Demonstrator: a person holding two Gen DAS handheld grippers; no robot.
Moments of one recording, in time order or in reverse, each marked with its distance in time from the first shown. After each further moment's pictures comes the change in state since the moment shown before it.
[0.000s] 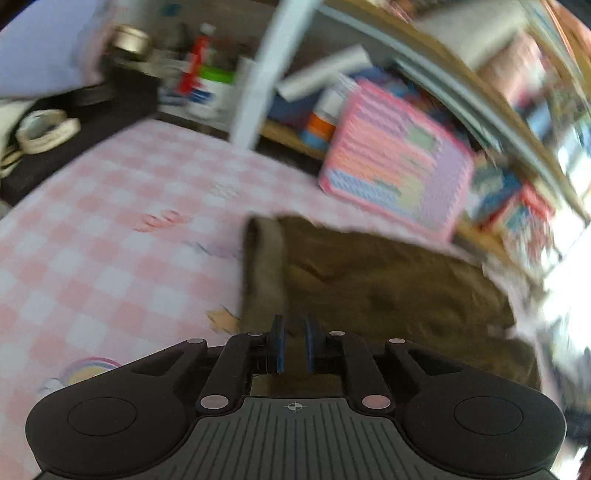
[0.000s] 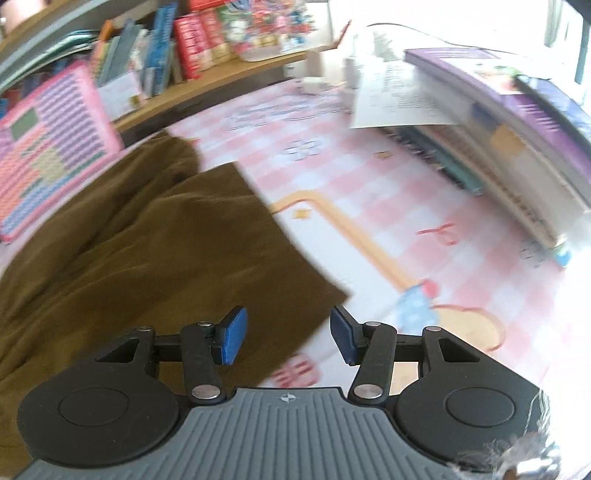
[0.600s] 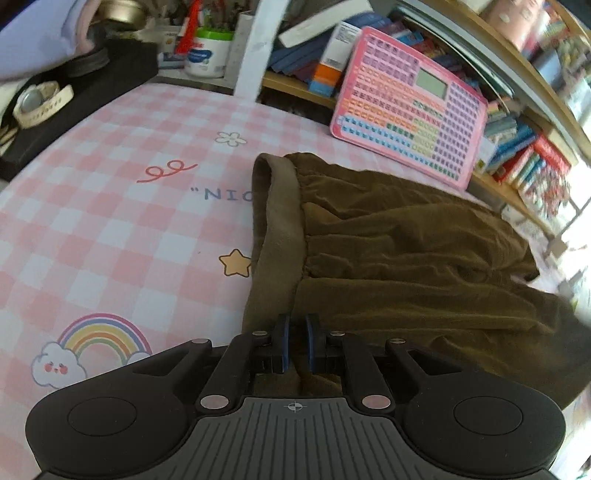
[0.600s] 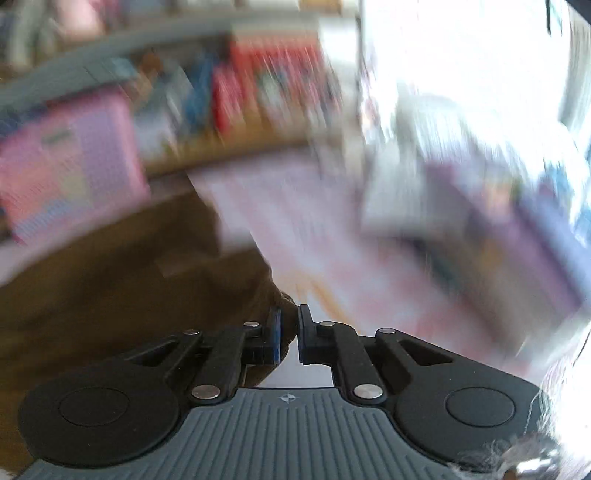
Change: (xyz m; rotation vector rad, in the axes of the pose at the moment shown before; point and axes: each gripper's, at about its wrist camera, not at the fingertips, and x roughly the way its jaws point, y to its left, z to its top) left arm 0.010 0.004 -0.021 0.073 0.097 0.047; right arm -0.072 0.018 0.013 -0.205 -0.261 0.029
